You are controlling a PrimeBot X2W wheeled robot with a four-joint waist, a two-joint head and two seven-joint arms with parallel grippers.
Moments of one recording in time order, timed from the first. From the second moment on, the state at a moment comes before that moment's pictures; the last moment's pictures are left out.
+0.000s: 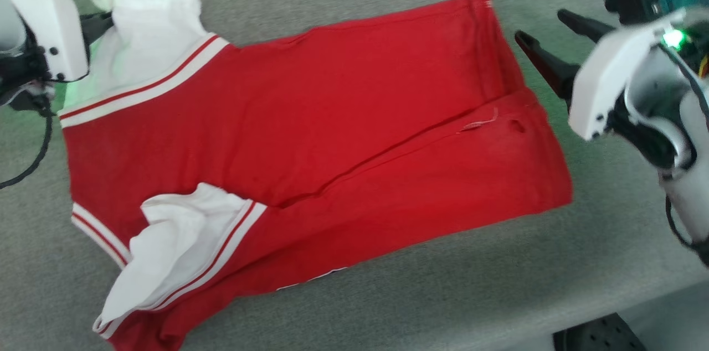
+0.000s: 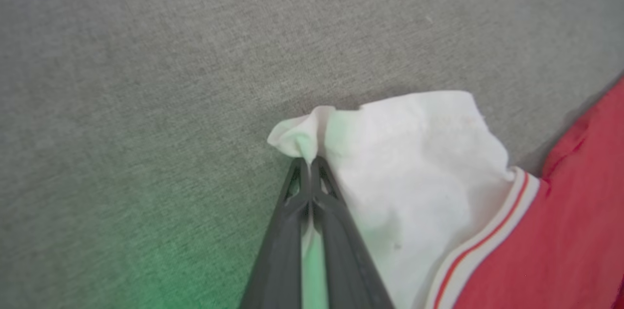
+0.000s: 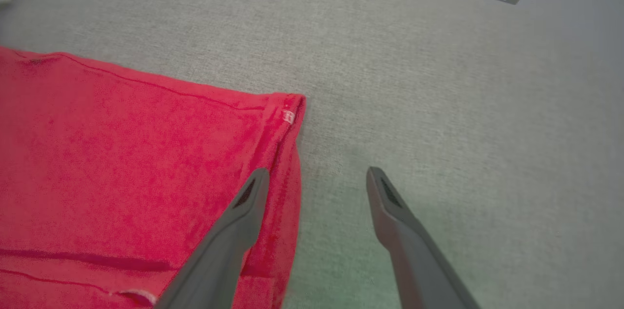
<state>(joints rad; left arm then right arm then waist) -1.28 0.79 -1.11 0.71 -1.37 -0.13 0.52 -0.78 -0.49 0.46 0.28 0.65 0.13 0.39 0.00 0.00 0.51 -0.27</state>
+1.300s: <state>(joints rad) -0.91 0.94 -1.20 0.03 -1.46 -0.13 -0.09 -0.67 -0.70 0.62 0.39 0.86 0.13 0.28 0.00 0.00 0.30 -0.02</state>
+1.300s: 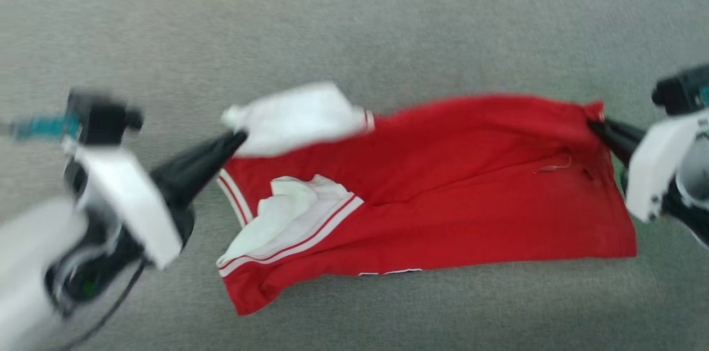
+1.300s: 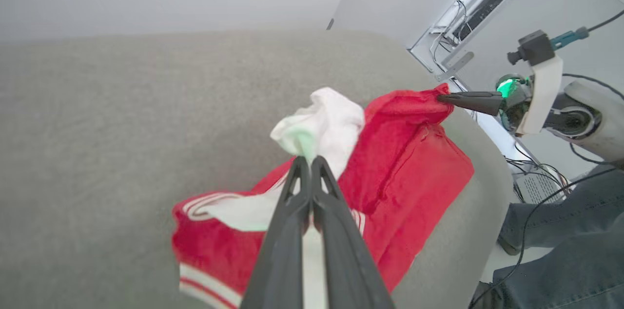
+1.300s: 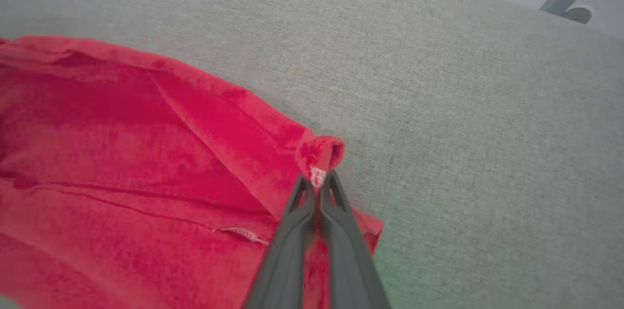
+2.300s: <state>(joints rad) -0.58 0.82 -1.25 0.20 -1.39 -0.13 -0.25 -0.26 -0.58 0.21 0.25 0.68 0.13 0.40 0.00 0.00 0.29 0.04</state>
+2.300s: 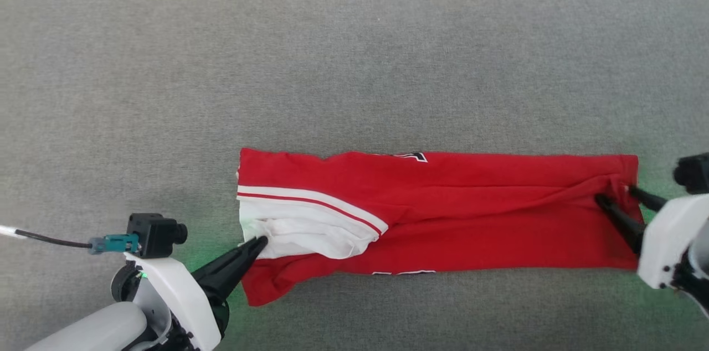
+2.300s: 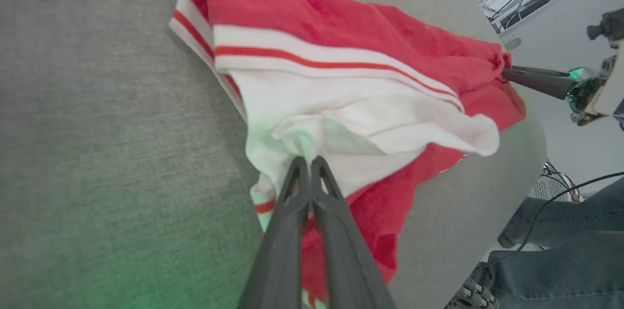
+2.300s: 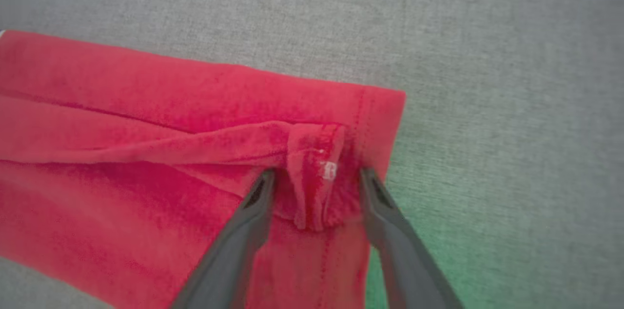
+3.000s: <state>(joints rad) -0.16 0.37 -0.43 0.35 -0.72 -0.12 -0.26 -0.17 -0.57 0.01 0.36 0.78 0.13 0.56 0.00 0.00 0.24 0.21</state>
